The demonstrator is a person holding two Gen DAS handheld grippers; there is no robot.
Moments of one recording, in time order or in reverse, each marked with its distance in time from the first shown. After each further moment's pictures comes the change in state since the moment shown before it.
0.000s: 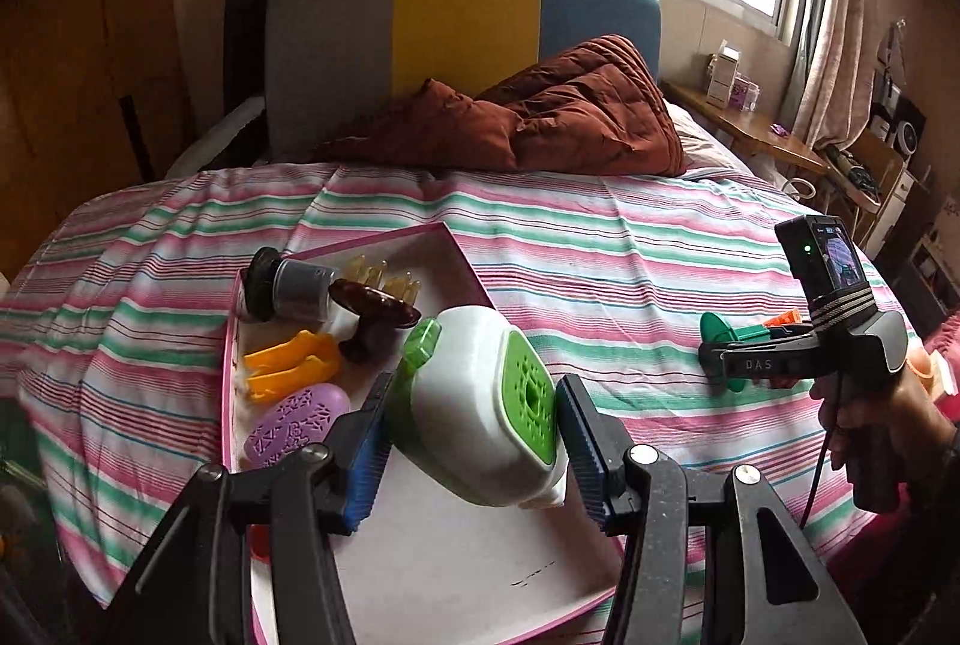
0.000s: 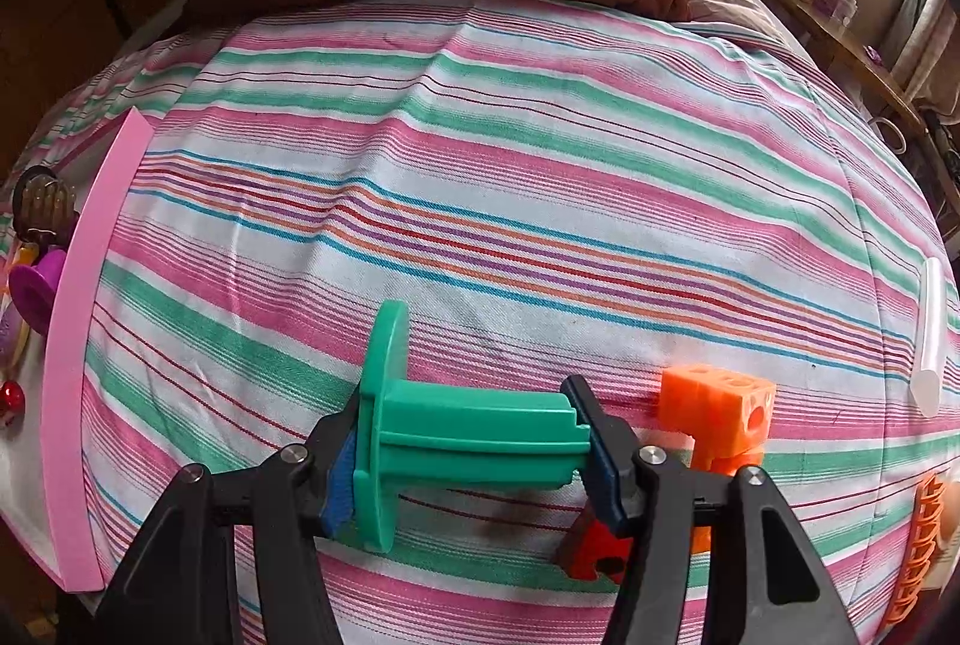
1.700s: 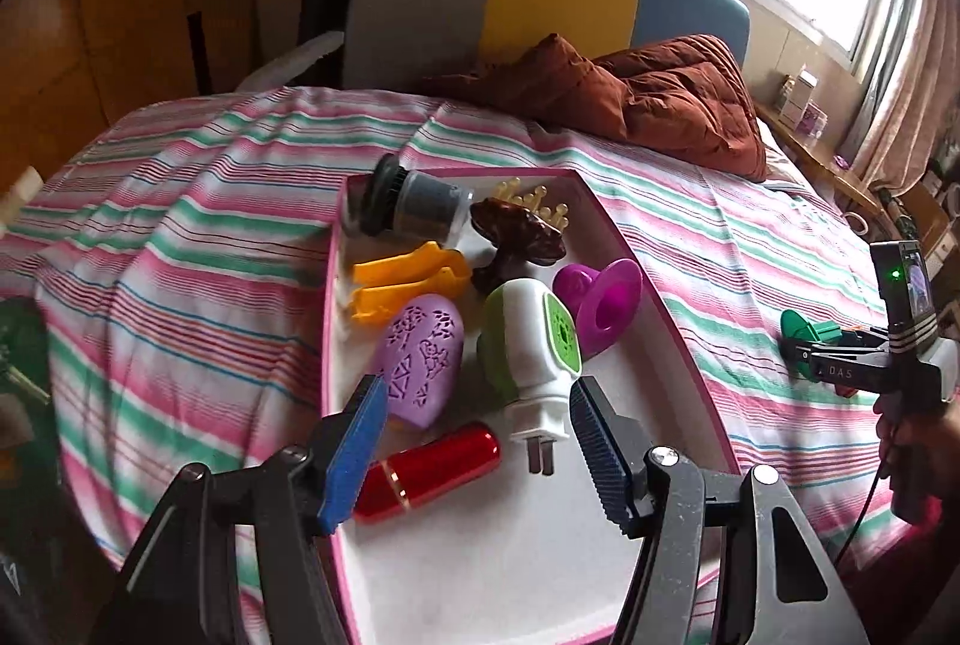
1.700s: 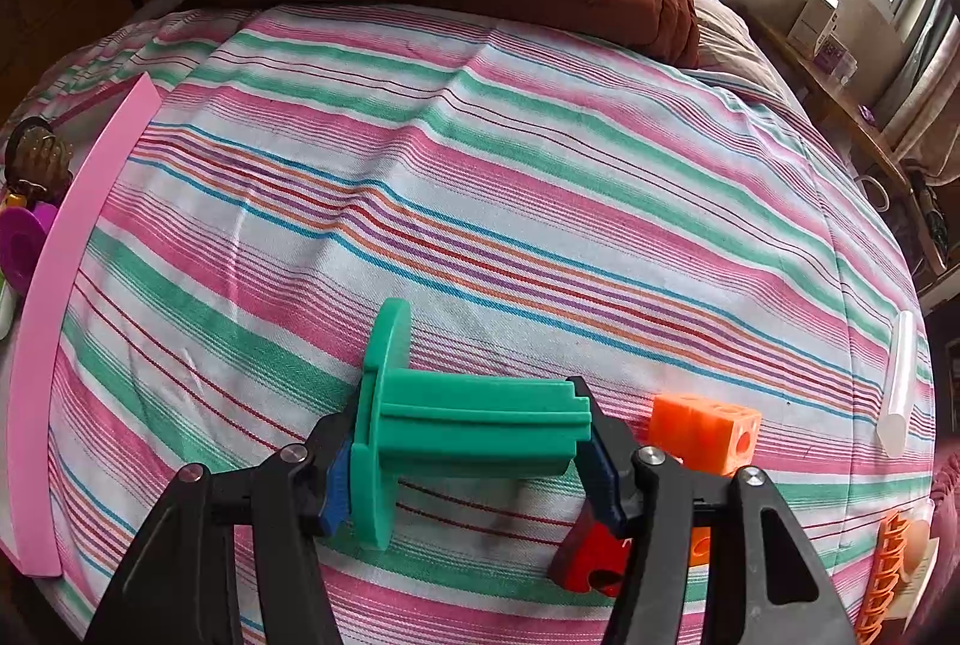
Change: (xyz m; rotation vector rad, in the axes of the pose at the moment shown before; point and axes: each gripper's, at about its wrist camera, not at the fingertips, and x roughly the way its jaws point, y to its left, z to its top) left arm 0.011 0.070 -0.030 -0.162 0.059 0.086; right arm -0.003 0.014 -0.001 -0.107 -0.051 -0.096
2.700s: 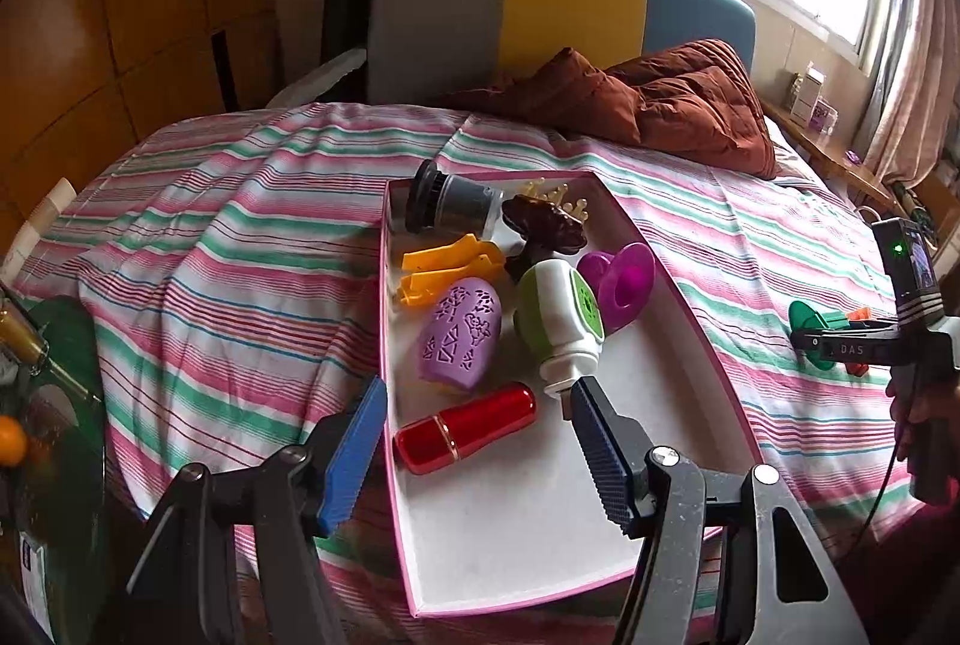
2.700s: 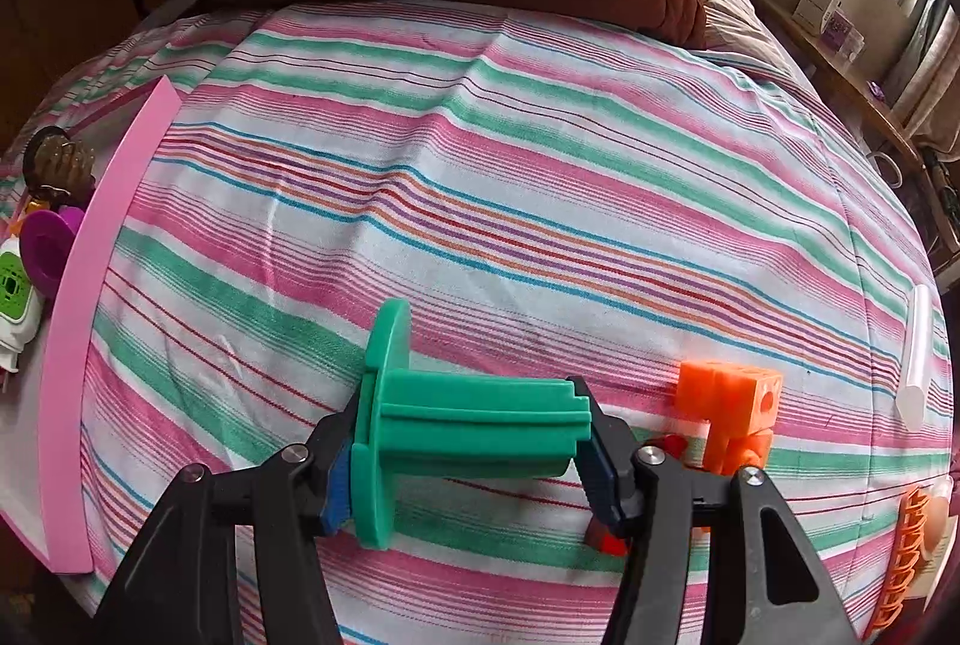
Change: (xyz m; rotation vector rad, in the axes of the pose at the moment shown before) left arm -0.026 0.009 -0.018 0.017 -0.031 0.054; right arm -0.004 0.006 -0.002 0.039 0.027 0.068
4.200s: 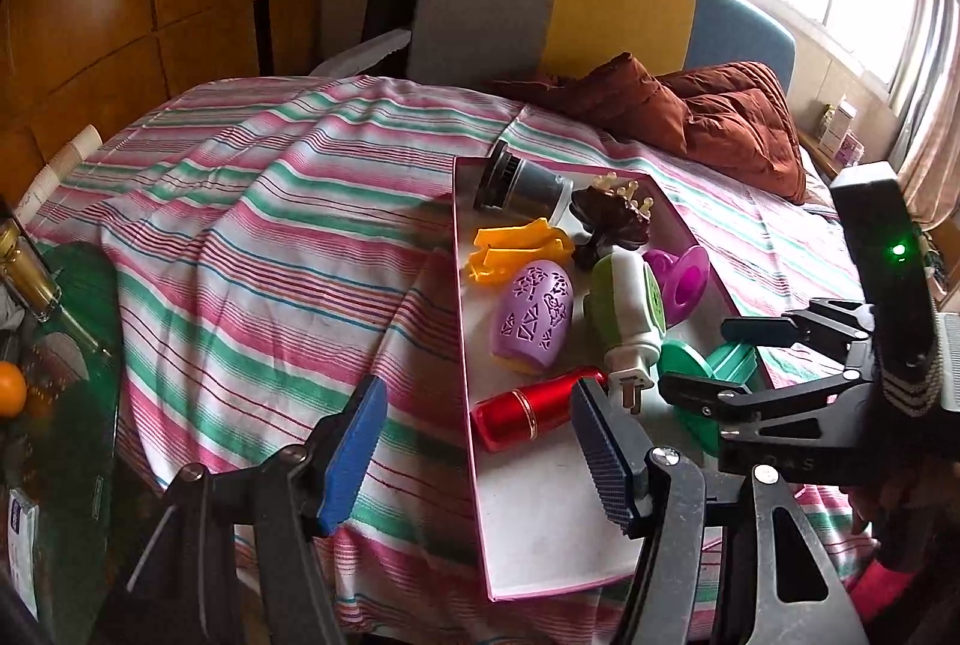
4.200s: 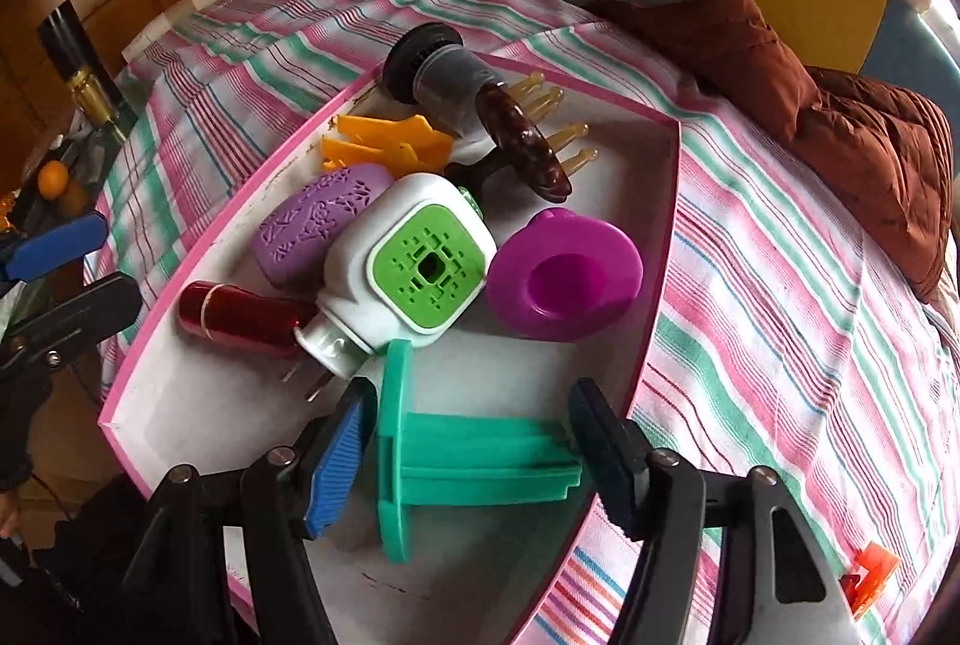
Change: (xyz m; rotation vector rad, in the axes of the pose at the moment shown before) left arm 0.001 0.037 -0.010 -0.098 0.014 0.020; right arm -0.036 0.216 -0.003 -0.476 -0.060 0.245
